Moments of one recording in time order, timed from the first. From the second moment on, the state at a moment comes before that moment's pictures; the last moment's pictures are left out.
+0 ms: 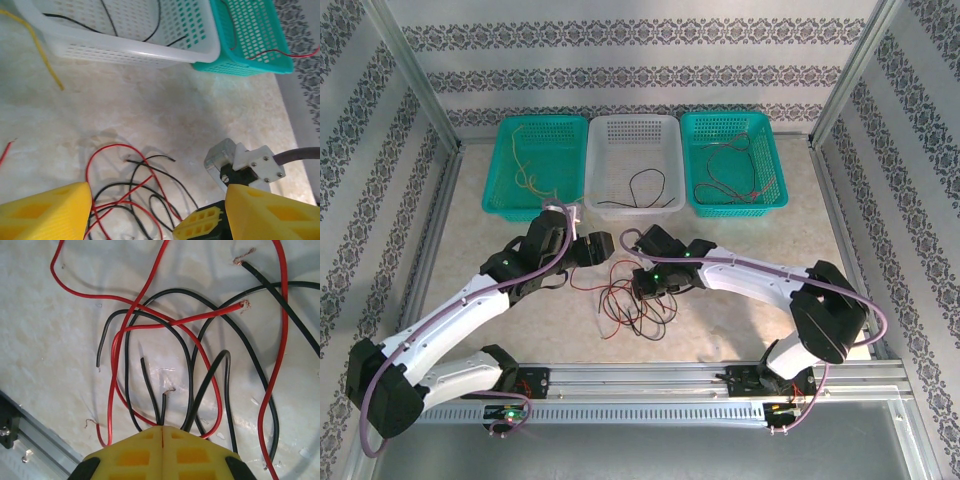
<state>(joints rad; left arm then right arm) -0.59 1.07 0.83 -0.38 0.09 -0.70 0.87 1.53 1.00 -0.57 -0.26 0.62</state>
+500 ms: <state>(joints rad) -0.60 1.10 0.83 -0.20 0.32 -0.72 0.79 1.25 1.14 -0.63 -0.24 0.60</state>
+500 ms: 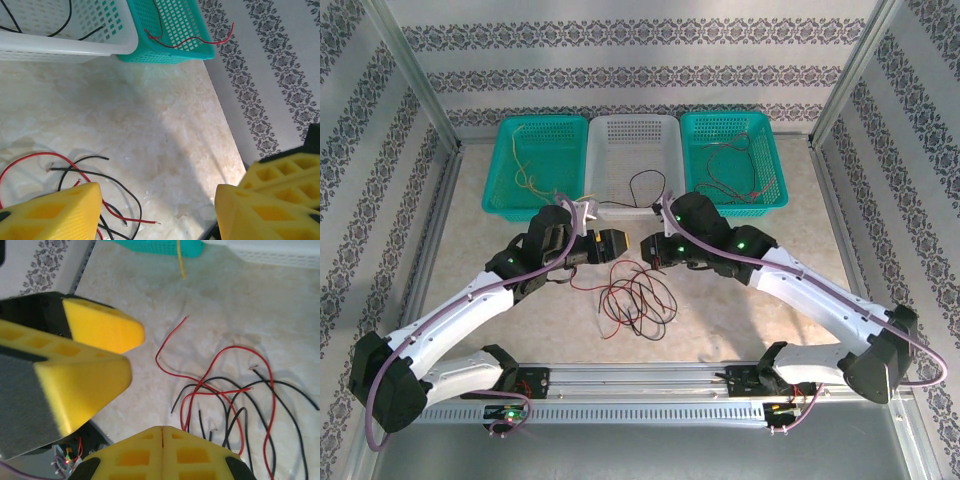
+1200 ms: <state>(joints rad) -0.76 1.57 0.94 -0.36 0.38 -0.74 0.65 1.16 0.96 -0.70 -0.13 0.66</state>
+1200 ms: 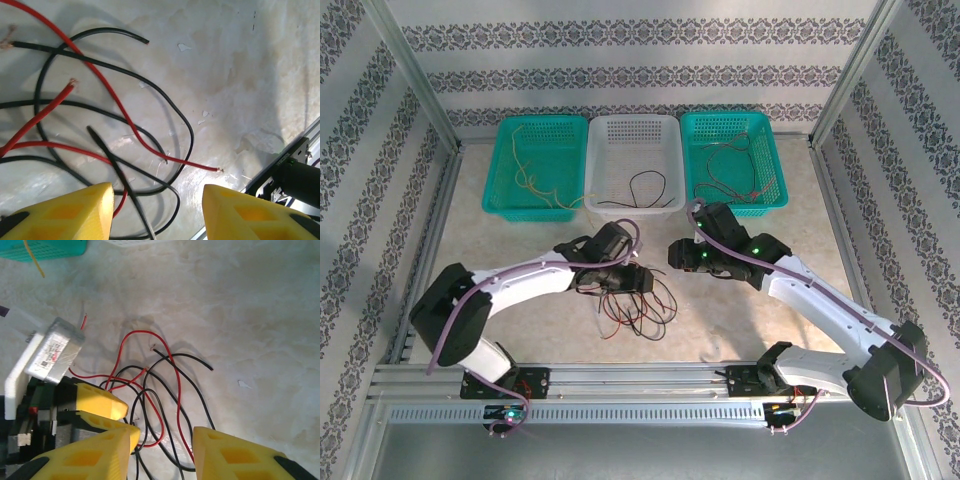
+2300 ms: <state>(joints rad) -0.76 1.23 1.29 -0.41 0.44 -0.62 0.57 1.03 0.96 -0.49 -0.38 0.66</state>
